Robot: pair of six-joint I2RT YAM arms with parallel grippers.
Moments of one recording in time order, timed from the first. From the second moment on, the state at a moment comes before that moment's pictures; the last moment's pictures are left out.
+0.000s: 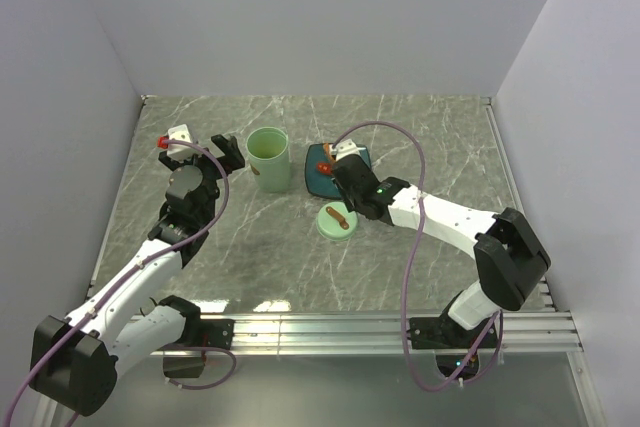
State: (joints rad) left arm -0.40 0.94 0.61 0.36 -0.49 -0.34; right arm 0.77 1.55 1.05 -0.37 0.43 0.16
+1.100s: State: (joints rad) left arm -0.40 0.94 0.61 0.36 -0.50 -0.36; right arm 0.77 1.38 1.12 -0.37 0.40 0.11
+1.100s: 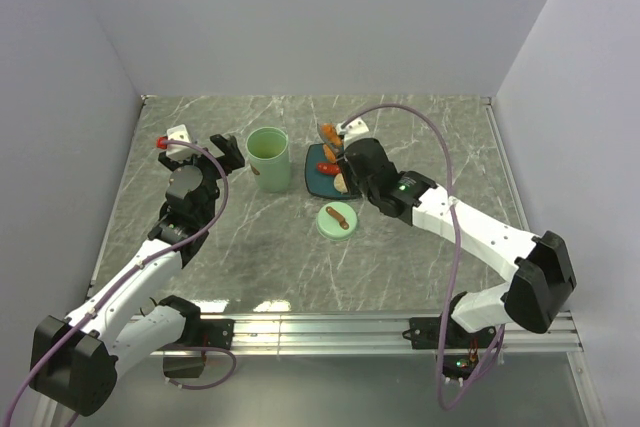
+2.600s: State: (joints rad) left arm -0.40 0.92 0.59 0.36 -0.55 -0.36; right arm 0.91 1.53 1.34 -0.34 0.22 0.01
